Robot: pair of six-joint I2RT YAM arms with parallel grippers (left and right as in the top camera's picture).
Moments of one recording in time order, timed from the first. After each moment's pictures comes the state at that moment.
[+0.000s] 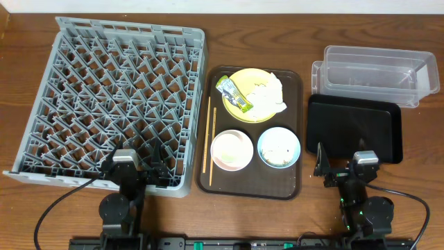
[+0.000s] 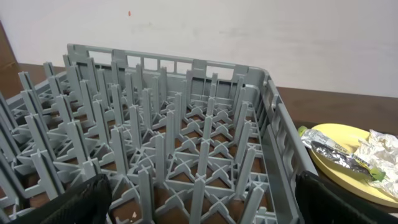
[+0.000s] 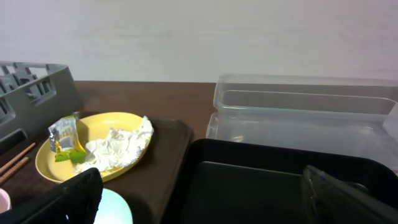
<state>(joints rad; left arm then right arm) 0.01 0.02 0.02 -0.11 0.03 -0.11 0.07 0.01 0.01 -0.07 -0.03 0.04</state>
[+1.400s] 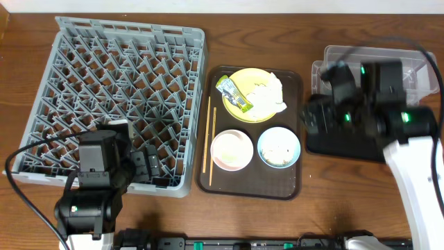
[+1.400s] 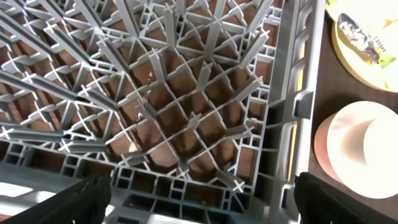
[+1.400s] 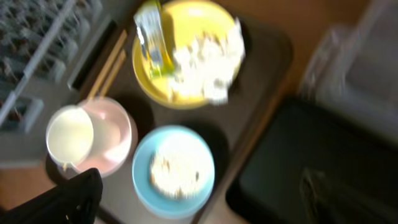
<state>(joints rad) 0.01 0.77 0.85 -1.00 0.04 -0.15 0.12 1.31 1.30 -1.00 -0.32 -0.14</state>
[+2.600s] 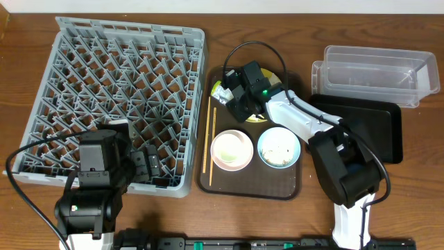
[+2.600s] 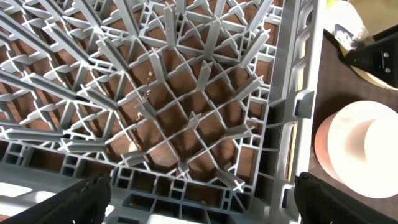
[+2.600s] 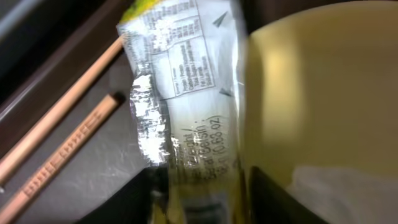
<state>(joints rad) 0.01 0.78 0.85 -1.00 0.04 -0.15 0.53 2.09 1.39 -0.39 -0.14 -0.11</state>
